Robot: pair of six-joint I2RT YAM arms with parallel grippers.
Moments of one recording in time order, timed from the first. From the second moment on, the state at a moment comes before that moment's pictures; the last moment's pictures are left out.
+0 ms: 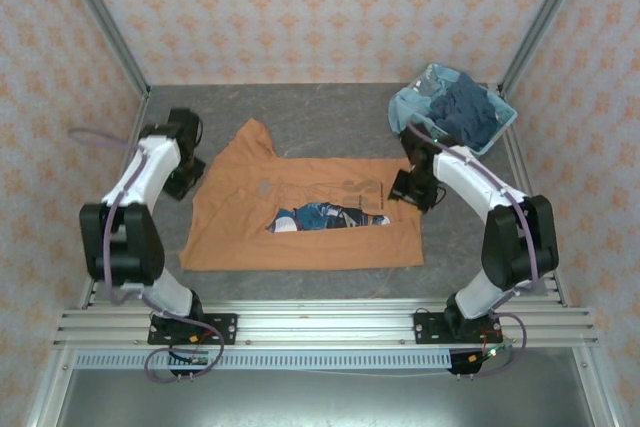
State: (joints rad) left arm 0.06 1.70 1.40 -1.09 -0.25 -1.04; right arm 0.28 1.60 1.23 -1.04 -0.09 0.69
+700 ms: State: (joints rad) left arm -0.07 2.60 2.46 -0.99 -0.18 -0.88; right arm 0.21 1.84 1.48 -0.81 0.00 0.65
